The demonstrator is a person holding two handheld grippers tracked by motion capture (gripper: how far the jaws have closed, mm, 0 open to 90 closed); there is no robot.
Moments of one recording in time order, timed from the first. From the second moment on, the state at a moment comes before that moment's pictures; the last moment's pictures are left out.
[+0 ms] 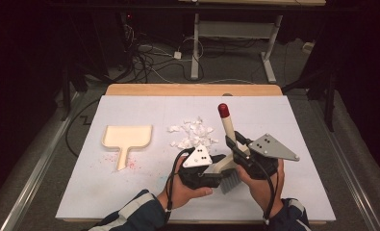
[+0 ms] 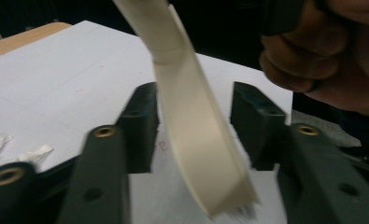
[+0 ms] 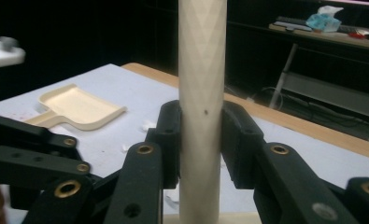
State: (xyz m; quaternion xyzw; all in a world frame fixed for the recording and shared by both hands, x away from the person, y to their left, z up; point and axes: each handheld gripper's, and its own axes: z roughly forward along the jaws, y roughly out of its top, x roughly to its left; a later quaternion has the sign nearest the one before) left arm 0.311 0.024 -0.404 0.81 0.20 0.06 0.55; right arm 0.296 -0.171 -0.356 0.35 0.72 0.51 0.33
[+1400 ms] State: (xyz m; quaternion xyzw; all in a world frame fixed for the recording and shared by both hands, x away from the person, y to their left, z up) left arm 0.302 0.084 -0.395 0.90 0.00 0.04 0.43; right arm 0.303 -0.165 -0.395 0.06 0.92 0.38 0.09
